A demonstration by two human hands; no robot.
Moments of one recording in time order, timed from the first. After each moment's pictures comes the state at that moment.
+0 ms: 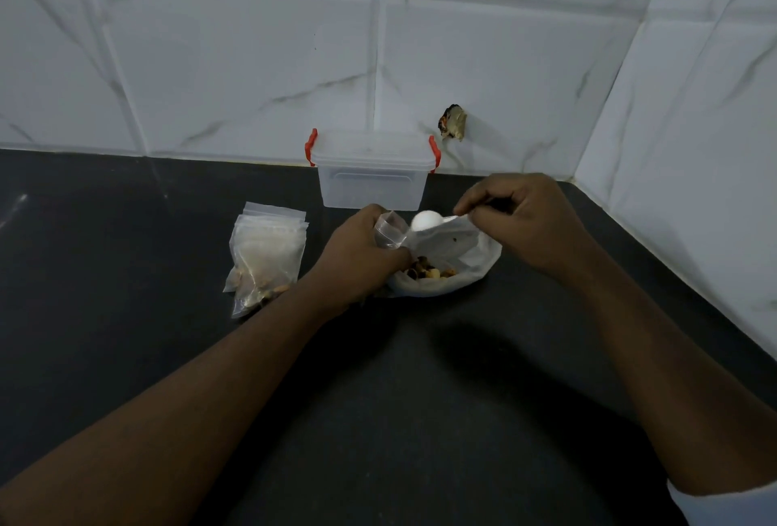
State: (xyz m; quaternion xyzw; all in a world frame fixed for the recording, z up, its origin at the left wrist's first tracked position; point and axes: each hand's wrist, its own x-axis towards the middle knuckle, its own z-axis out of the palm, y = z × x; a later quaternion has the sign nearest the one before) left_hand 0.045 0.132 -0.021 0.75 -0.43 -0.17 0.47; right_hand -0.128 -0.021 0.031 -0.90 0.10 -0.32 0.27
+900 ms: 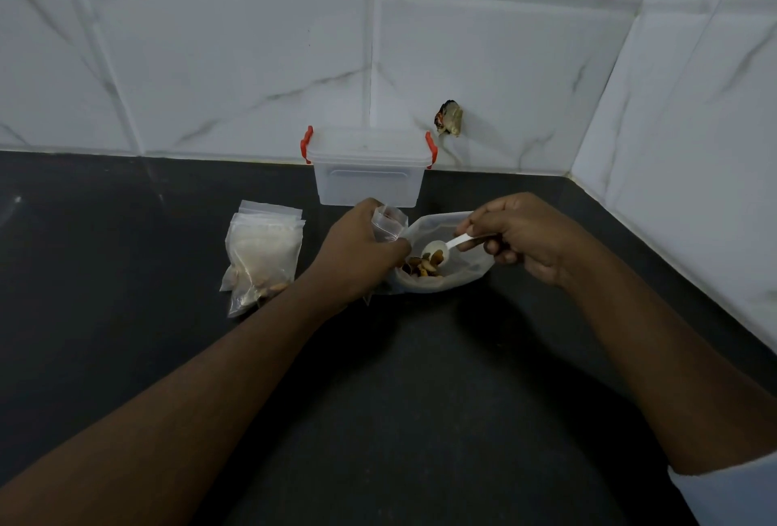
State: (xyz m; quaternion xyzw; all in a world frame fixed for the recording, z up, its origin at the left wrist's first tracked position) left_hand 0.041 0.131 -0.018 0.75 -0.41 -0.18 0.48; right_hand -0.121 -0.038 0.015 -0.76 0.31 -0.16 0.55
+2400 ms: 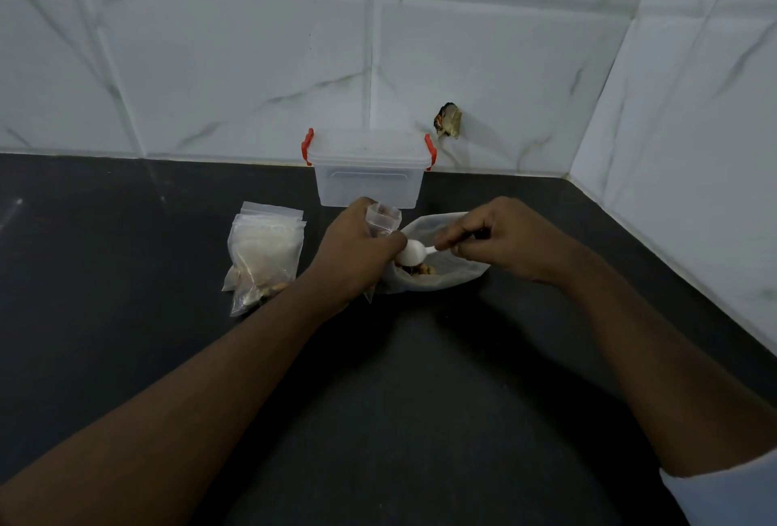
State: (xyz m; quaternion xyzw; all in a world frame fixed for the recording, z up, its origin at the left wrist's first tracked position) left_hand 0.036 0.135 -0.018 0.74 -0.39 -0.17 0.53; right_hand -0.126 -0.031 0.018 -0.95 0.11 -0.13 0.26
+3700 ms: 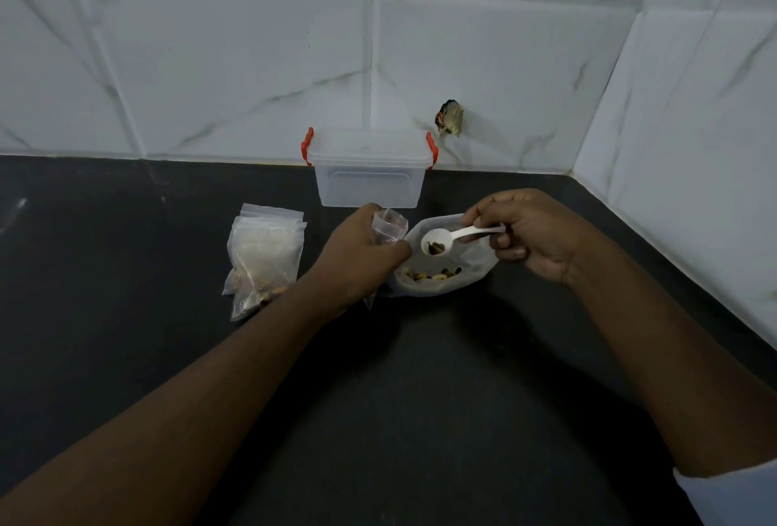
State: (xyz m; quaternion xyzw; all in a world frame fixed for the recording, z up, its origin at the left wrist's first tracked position) left_hand 0.039 0.135 -0.016 0.75 -0.40 -0.21 0.49; right_hand -0.121 -0.044 0.018 -0.70 0.27 -0.18 0.63
